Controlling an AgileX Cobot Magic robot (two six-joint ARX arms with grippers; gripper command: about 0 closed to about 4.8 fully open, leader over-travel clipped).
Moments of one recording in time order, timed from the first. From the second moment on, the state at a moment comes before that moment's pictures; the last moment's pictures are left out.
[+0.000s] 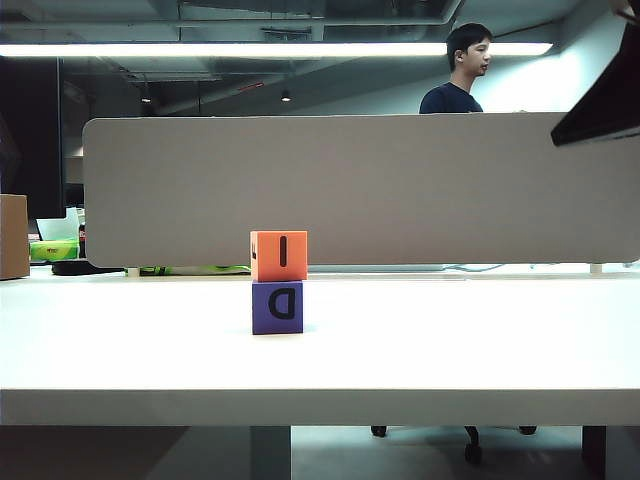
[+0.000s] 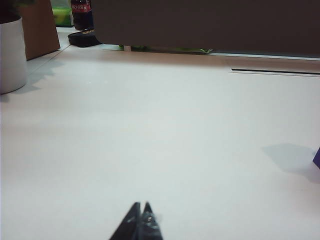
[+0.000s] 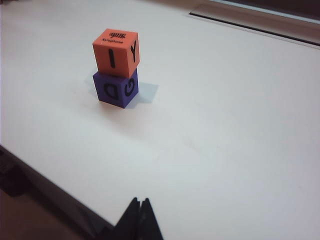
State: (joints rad) left arm 0.01 0.01 0.00 -0.06 0.01 -0.03; right arm 0.65 0.52 0.32 -0.12 0.16 0.00
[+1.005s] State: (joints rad) left arm 0.01 0.01 0.00 -0.07 0.00 -0.03; right arm -0.04 0.00 0.00 -0.02 0.00 -0.06
